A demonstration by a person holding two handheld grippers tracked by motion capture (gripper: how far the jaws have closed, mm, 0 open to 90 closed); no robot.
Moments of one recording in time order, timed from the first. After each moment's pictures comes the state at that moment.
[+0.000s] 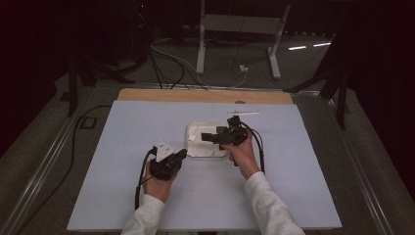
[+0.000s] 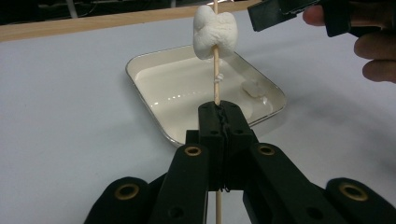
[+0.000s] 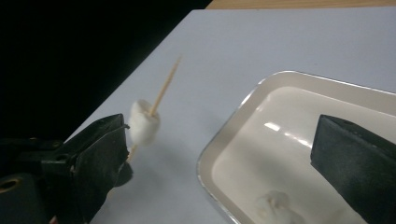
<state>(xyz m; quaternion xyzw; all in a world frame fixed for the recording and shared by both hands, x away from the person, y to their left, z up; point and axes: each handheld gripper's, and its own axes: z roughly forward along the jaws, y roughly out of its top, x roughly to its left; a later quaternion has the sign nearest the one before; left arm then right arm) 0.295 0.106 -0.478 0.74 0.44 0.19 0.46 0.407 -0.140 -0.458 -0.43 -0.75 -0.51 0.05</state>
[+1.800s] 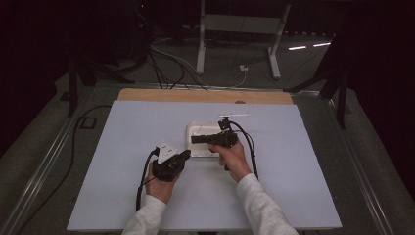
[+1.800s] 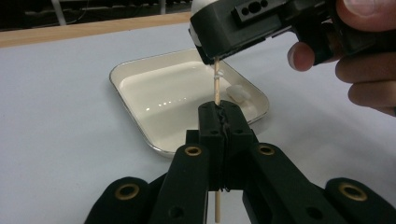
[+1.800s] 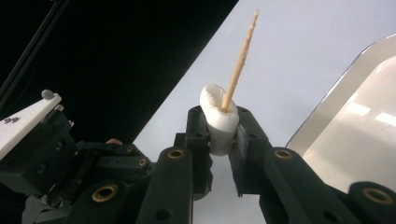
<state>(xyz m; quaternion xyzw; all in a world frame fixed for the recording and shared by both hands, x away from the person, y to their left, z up) 0.292 0.100 -0.477 0.74 0.43 0.19 0.48 0.403 -0.115 -0.464 -0.42 -0.72 -0.53 0.19</state>
